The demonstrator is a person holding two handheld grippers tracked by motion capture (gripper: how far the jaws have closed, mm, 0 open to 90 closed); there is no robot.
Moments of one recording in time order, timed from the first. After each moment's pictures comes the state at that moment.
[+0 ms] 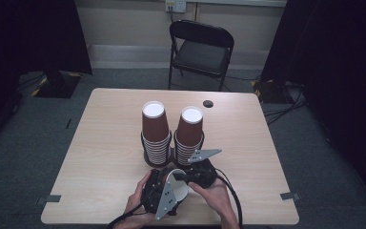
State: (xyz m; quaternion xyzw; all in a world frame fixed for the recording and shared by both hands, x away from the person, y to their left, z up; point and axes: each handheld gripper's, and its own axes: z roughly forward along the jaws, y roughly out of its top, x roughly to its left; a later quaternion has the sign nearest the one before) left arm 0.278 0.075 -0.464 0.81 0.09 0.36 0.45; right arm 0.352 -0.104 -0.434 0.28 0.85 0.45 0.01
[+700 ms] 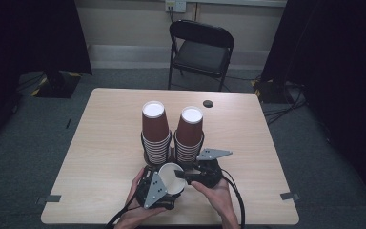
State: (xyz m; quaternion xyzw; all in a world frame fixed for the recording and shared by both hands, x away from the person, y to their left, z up) left arm 0.293 0.095 -0.465 0.78 0.19 0.30 0.52; right arm 0.350 -0.120 -0.432 0.32 0.80 0.50 0.04
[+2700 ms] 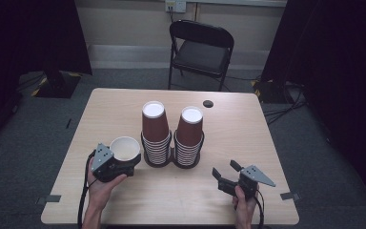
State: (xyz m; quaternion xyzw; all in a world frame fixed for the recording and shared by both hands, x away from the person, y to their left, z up) left arm 0.350 0.216 -0.449 0.68 0.39 0.29 0.55; right arm 0.321 -0.218 -0.485 0.46 0.65 0.55 0.24
